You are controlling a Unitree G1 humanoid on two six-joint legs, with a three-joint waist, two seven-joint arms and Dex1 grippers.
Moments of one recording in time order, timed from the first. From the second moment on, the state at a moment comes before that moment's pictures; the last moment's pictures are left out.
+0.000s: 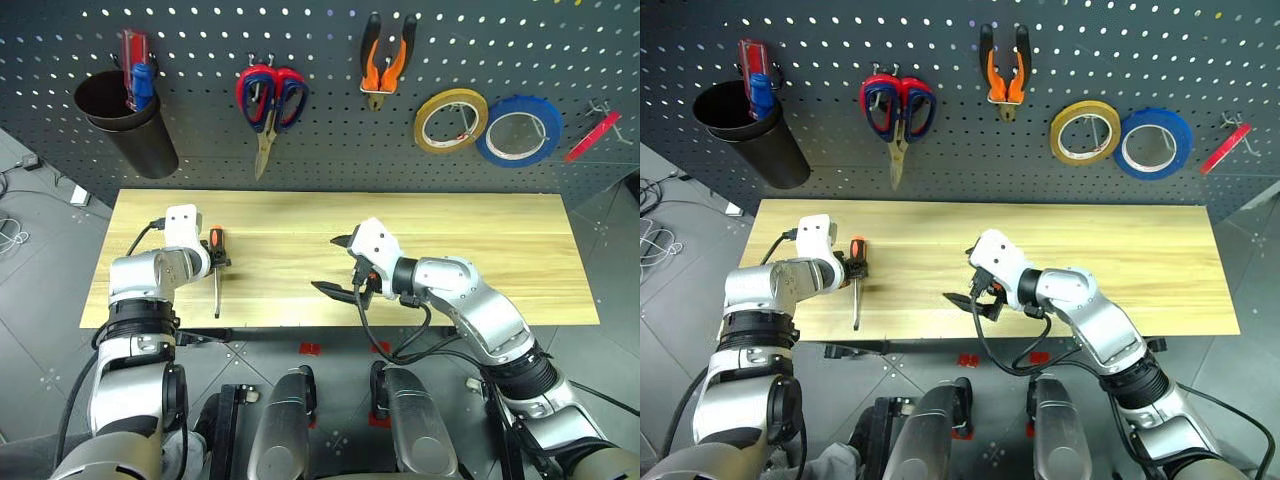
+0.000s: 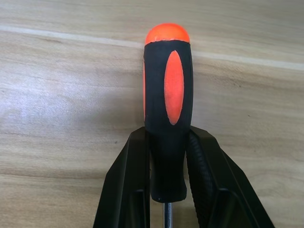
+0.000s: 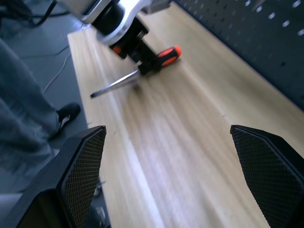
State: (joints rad) left arm -0.65 0.47 0.26 0.41 -0.23 0.89 -0.22; right arm -0.54 -0.33 0.35 -0.28 0.22 0.60 0.68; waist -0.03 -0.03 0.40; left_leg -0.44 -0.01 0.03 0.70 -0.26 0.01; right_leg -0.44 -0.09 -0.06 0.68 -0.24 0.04
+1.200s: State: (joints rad) left arm -0.98 0.51 0.31 -0.04 -0.11 0.16 -0.07; right arm -0.78 -0.15 0.19 -0.21 0.30 0.38 0.65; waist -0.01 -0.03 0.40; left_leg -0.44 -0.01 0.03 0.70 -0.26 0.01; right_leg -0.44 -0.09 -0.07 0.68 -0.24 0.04
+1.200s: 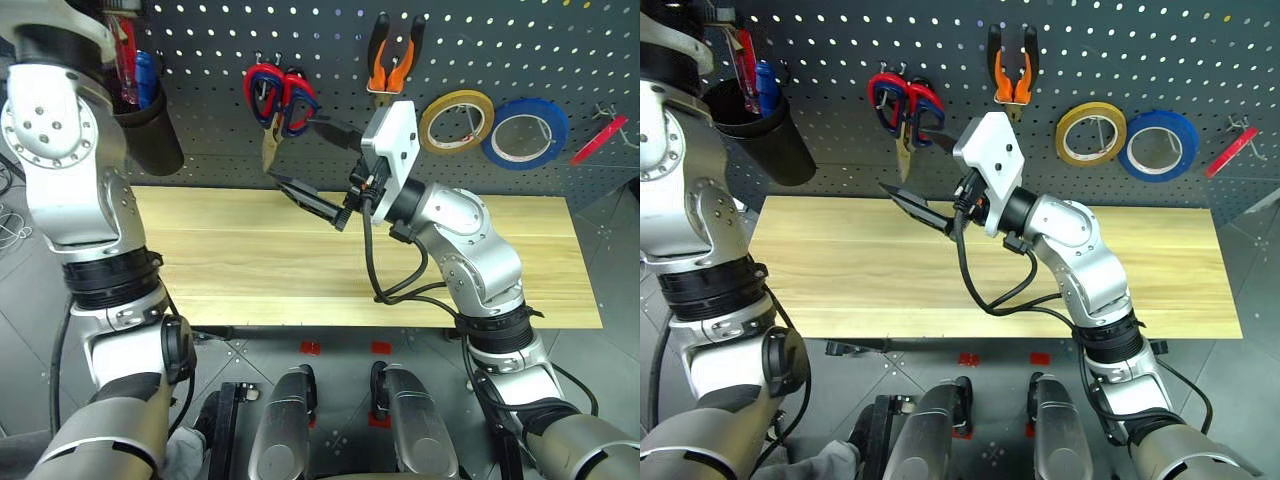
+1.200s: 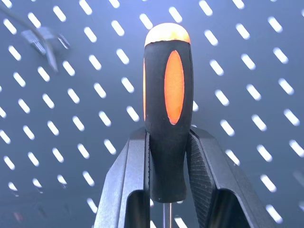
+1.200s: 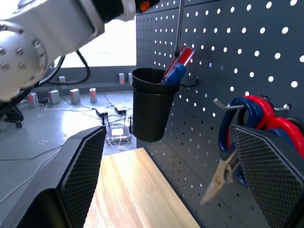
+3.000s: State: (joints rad) left arm -0.42 0.49 0.13 -0.22 -0.43 0.47 -0.50; right arm -0.39 -0.29 0.02 -0.31 0.38 0.45 0.52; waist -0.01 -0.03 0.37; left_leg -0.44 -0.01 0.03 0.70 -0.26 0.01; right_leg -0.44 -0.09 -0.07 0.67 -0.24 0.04
